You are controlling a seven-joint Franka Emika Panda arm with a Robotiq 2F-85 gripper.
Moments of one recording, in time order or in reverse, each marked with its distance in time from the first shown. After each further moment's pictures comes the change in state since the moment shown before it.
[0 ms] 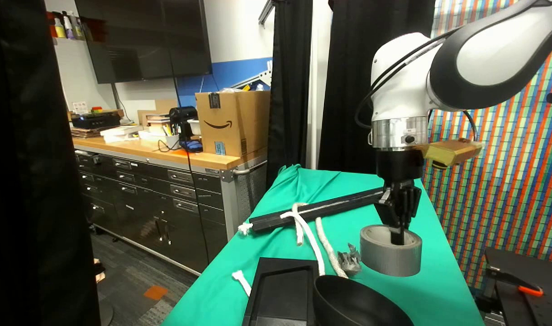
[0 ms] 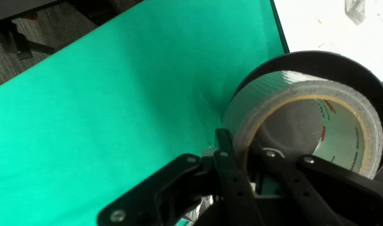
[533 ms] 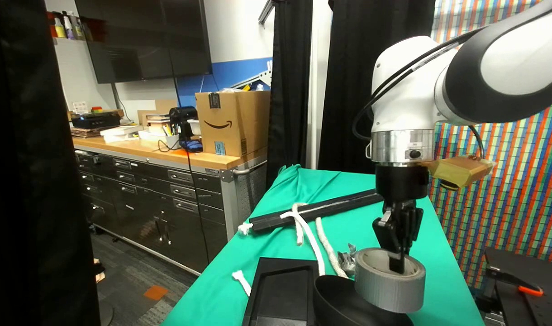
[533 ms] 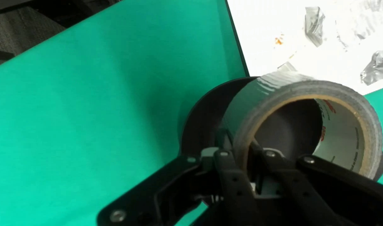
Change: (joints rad) arm 0.057 0.037 0.057 -0.003 0.077 0.083 0.022
